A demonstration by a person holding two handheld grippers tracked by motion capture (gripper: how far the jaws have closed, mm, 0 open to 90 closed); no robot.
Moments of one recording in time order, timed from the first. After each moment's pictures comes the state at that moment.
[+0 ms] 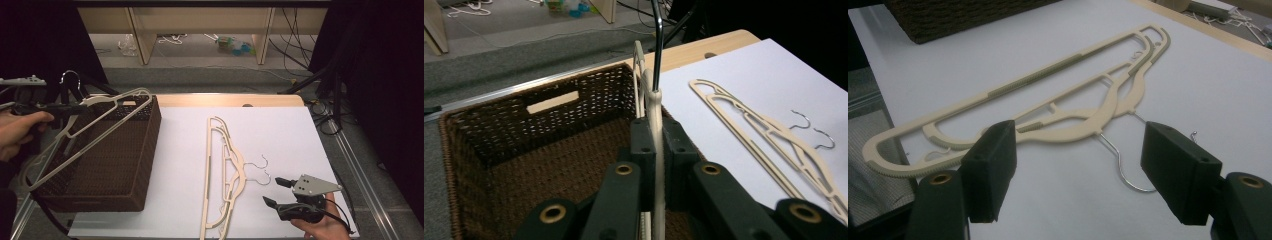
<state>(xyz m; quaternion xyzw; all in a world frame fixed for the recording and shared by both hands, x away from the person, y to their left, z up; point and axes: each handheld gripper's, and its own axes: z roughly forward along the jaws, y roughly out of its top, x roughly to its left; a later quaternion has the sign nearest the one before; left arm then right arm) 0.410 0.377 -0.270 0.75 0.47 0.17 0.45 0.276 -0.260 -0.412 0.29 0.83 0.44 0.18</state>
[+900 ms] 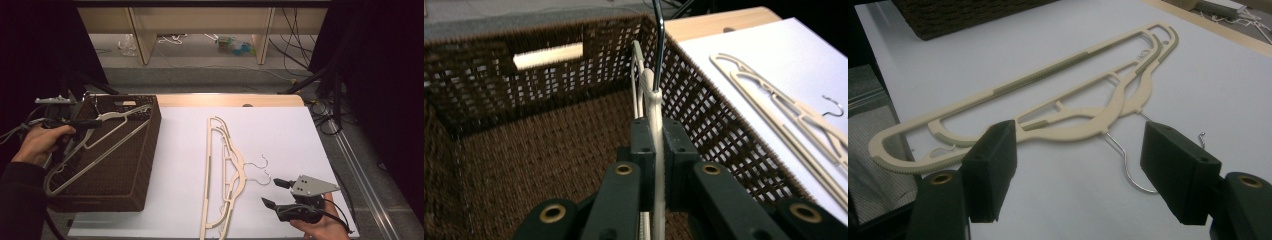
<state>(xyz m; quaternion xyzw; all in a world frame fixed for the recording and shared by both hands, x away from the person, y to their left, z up) 0.439 0.378 -0.353 0.75 0.49 0.13 0.43 0.276 -0.258 -0.413 0.28 0.84 0.44 0.17</state>
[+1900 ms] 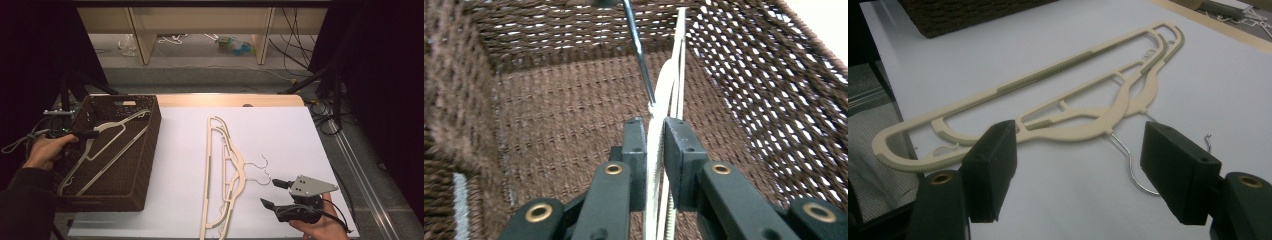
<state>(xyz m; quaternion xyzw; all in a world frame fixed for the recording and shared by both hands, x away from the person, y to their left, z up) 0.443 0.402 -0.394 0.74 0.55 0.15 0.36 0.277 -0.256 -0.415 0.27 0.84 0.44 0.17</state>
